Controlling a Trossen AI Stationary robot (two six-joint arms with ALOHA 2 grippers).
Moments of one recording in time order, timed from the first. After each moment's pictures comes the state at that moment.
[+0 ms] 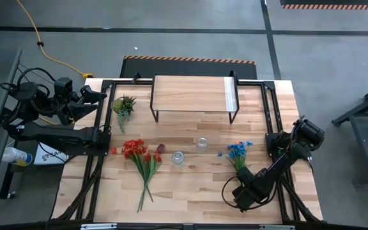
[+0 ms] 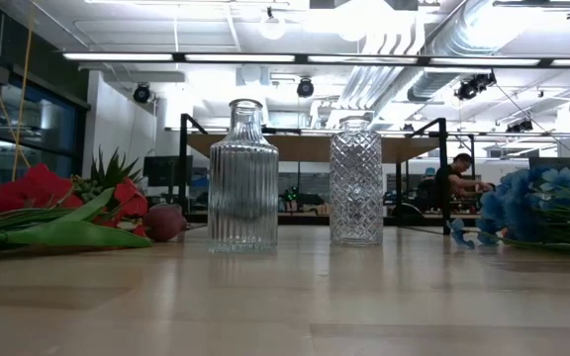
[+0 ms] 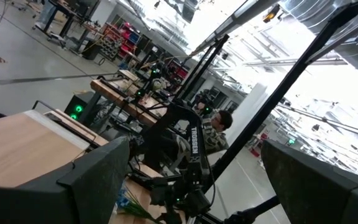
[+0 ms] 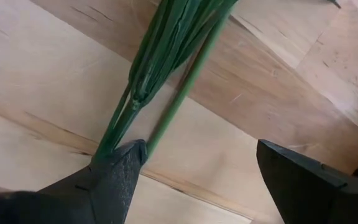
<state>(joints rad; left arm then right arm) 0.05 0.37 1.05 -0.50 -0.03 -0.61 0.84 1.82 1.04 -0.94 -0.09 1.84</state>
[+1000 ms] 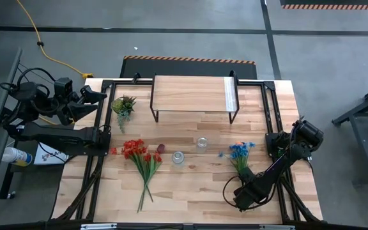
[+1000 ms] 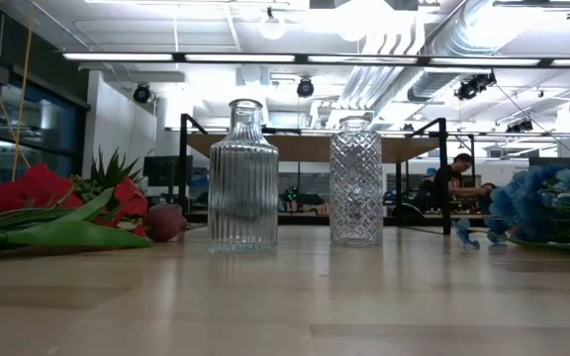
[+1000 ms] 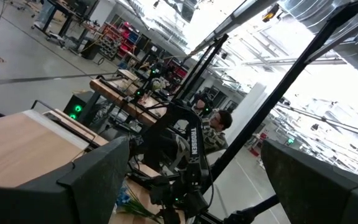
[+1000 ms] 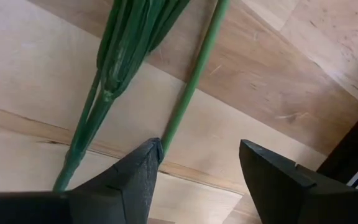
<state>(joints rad) 0.05 0.37 1.05 -0.50 -0.02 -0.61 0.84 1.83 1.03 -0.99 -0.18 1.88</state>
